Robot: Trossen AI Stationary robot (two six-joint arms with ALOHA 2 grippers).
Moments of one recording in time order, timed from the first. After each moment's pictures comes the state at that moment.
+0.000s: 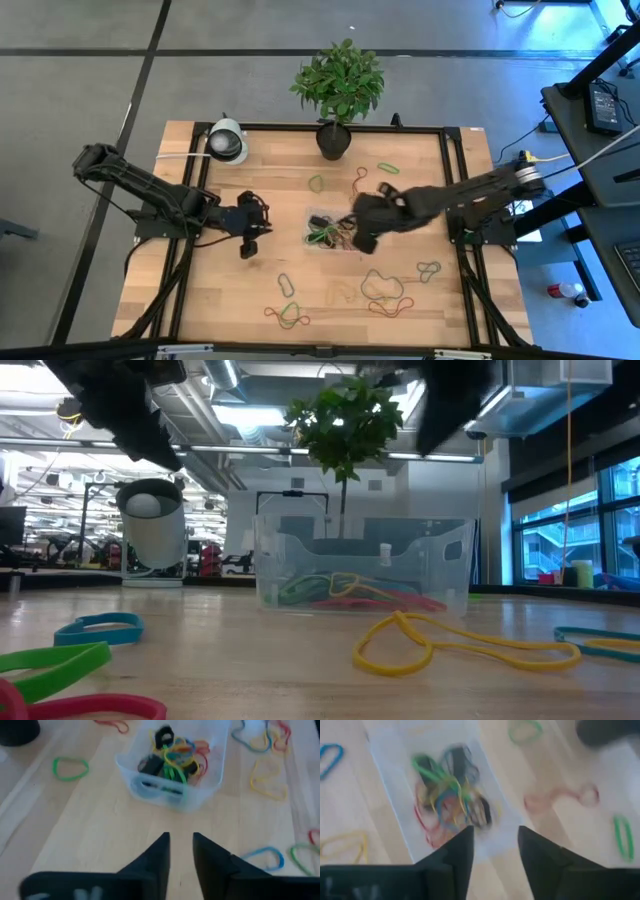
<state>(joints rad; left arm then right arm) -0.33 1.03 0.66 -0.42 -0.32 -0.48 0.27 1.57 1.34 -0.96 0.40 0.64</state>
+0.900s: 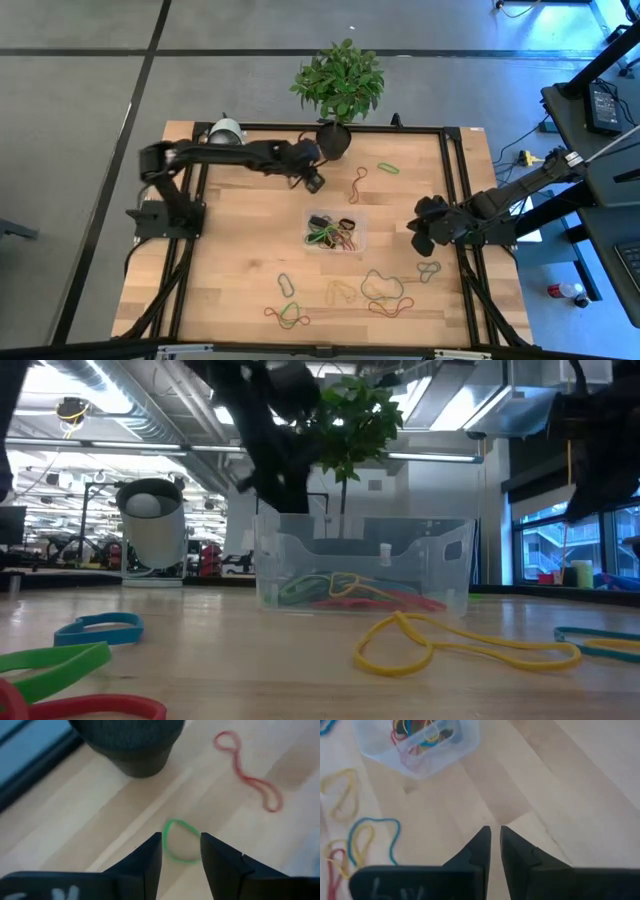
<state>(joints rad) 0.27 1.71 1.25 -0.52 -0.26 -0.43 0.48 0.80 0.52 -0.76 0.40 0.97</state>
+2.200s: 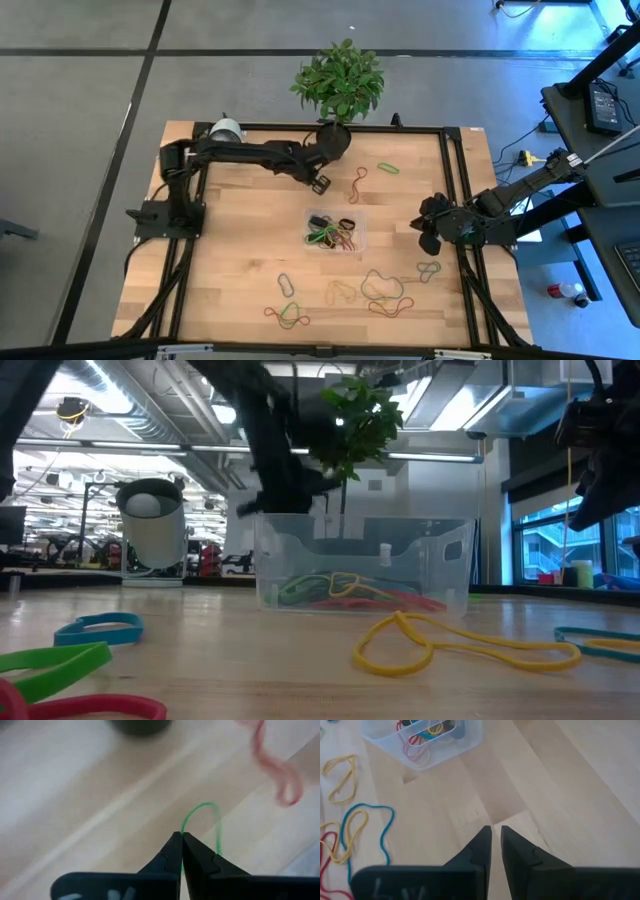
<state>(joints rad) 0.28 1.86 1.35 -0.63 -0.17 -0.60 0.48 0.65 0.43 -0.75 0.40 0.85</state>
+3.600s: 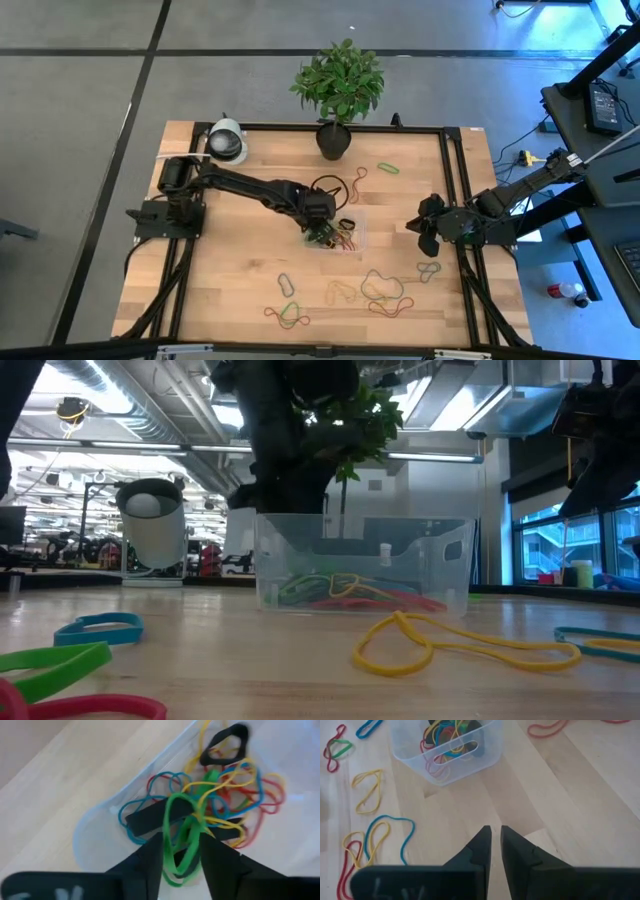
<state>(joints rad) -0.04 1.88 1.37 -0.67 -0.08 -0.83 0.48 0.65 0.43 -0.65 0.40 0.80</state>
